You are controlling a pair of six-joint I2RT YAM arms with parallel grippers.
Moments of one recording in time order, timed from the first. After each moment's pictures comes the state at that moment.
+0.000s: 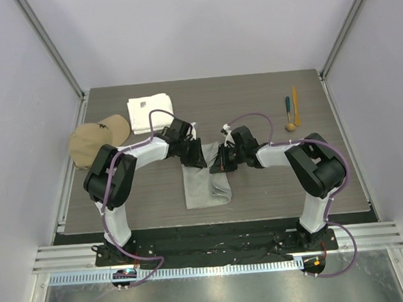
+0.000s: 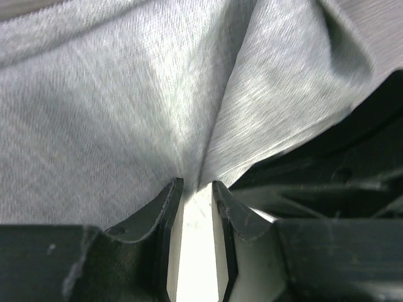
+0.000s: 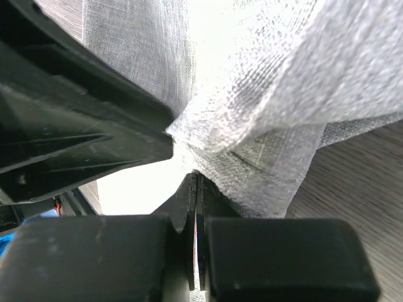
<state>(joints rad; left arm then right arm) -0.55 1.90 1.16 -0.27 0.38 -0.54 0.53 1.82 0.86 0.15 -0.50 0.61</state>
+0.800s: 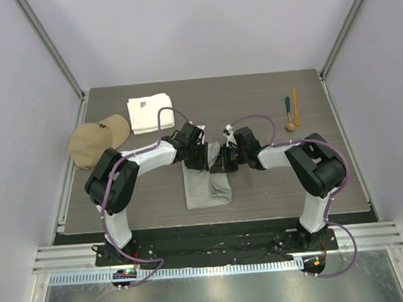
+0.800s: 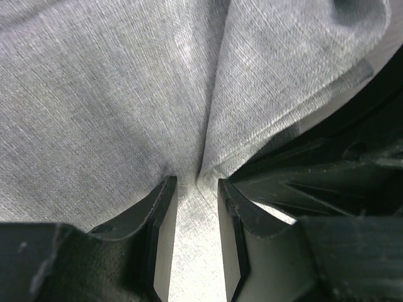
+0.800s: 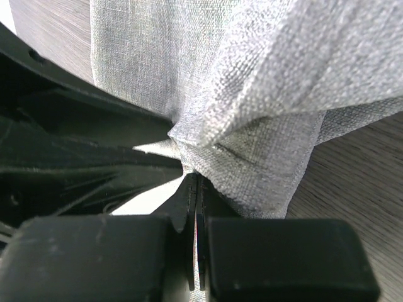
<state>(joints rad) -0.66 1.85 1.16 -0.34 0.16 -0.47 0.51 1.82 0.81 0.24 -0.54 0.67</state>
